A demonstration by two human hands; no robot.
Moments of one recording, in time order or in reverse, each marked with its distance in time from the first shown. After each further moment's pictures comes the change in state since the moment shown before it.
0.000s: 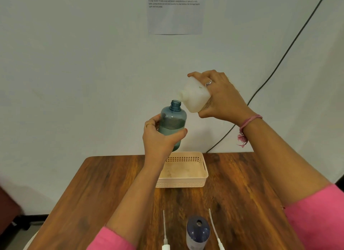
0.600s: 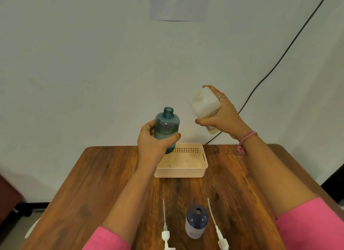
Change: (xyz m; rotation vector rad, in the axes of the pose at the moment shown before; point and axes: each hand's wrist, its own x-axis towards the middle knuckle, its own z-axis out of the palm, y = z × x) left_hand -0.010 -0.035 -0.020 0.038 -0.010 -0.095; right_hand -0.048 0.003 0.050 0.644 -0.019 0.390
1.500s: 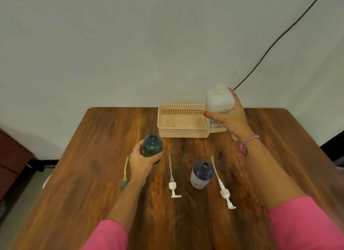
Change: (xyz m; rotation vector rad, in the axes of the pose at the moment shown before) left_hand -0.074 -0.164 -0.075 0.161 0.023 -0.342; right_hand -0.094 0.066 0.068 0.432 0.100 0.316
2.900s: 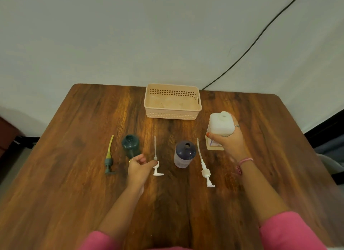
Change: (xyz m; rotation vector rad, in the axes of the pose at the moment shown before) left_hand -0.072 -0.055 0.042 -0.029 0.027 -0.406; right_hand -0.082 0.099 -0.063 -0.191 0.053 0.233
